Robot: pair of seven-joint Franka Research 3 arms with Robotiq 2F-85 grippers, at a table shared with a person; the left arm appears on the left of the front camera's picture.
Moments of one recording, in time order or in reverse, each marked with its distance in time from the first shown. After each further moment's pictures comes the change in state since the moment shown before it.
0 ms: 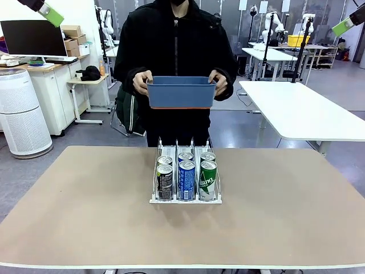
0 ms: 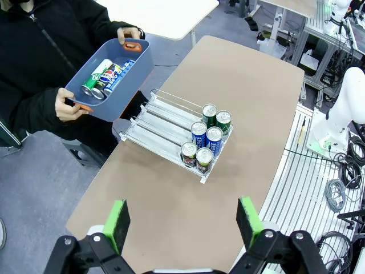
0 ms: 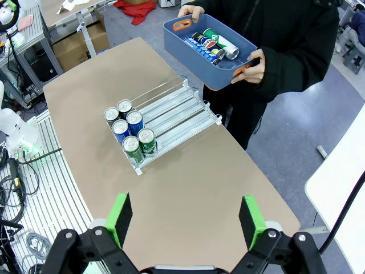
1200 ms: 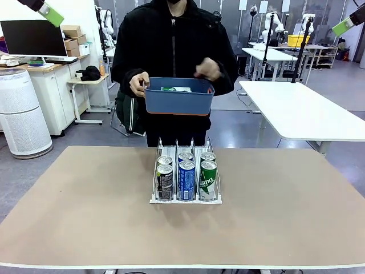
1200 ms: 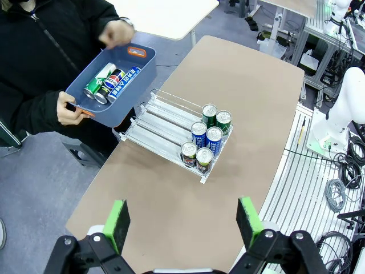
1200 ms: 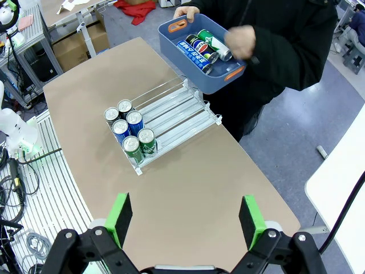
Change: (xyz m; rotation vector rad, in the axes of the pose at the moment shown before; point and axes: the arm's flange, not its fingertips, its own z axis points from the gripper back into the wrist) left arm 0.000 0.000 0.000 0.000 0.000 0.000; right arm 0.000 0.000 0.000 0.000 0.000 0.000
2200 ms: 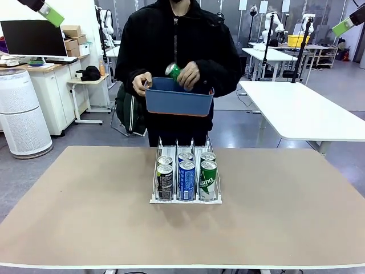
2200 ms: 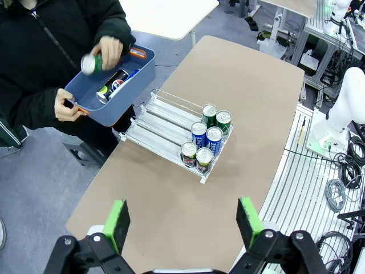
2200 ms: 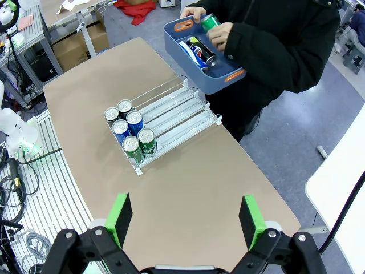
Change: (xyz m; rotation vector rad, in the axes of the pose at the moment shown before) left arm 0.000 0.000 0.000 0.000 0.000 0.000; right arm 0.000 0.000 0.000 0.000 0.000 0.000
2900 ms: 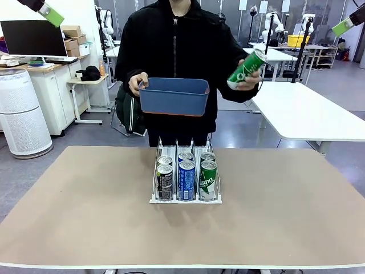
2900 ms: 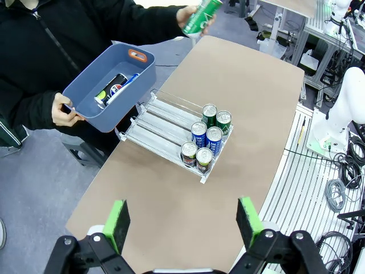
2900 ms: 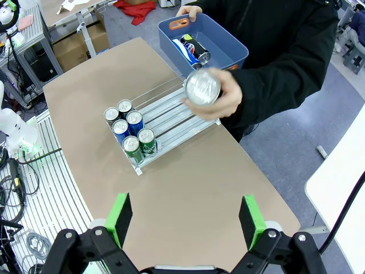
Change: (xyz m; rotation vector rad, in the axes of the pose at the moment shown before) left arm 0.000 0.000 0.000 0.000 0.000 0.000; right arm 0.000 0.000 0.000 0.000 0.000 0.000
